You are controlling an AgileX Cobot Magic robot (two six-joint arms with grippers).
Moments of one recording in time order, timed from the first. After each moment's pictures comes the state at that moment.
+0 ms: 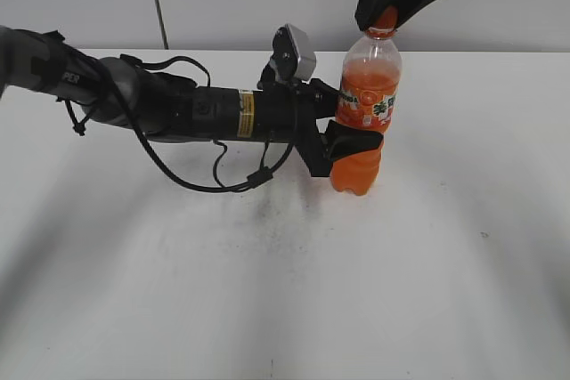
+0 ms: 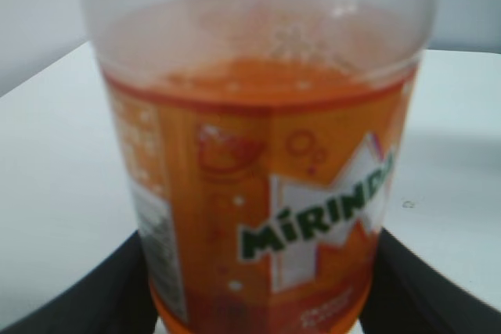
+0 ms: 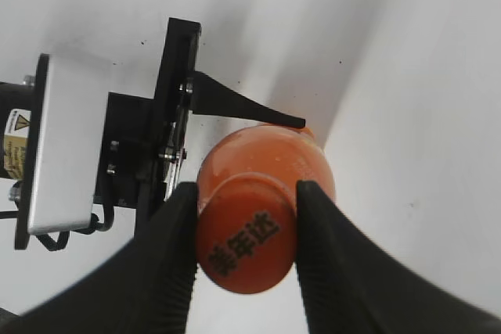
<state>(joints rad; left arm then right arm) -0.47 2.38 -1.50 1.26 -0.95 -0.75 0.41 1.94 -1.89 0.13 1.22 0.00</state>
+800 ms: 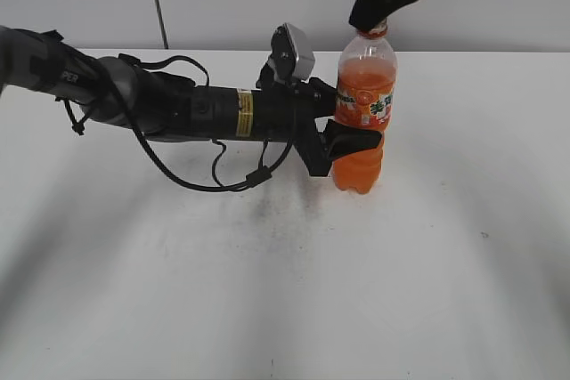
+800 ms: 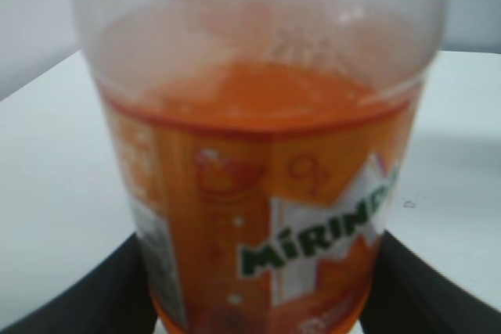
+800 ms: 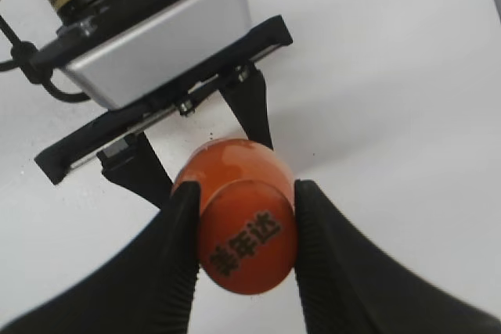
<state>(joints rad) -0.47 2.38 -1.50 1.26 -0.96 -0.75 0.40 1.94 -1.91 0.22 1.23 -0.93</state>
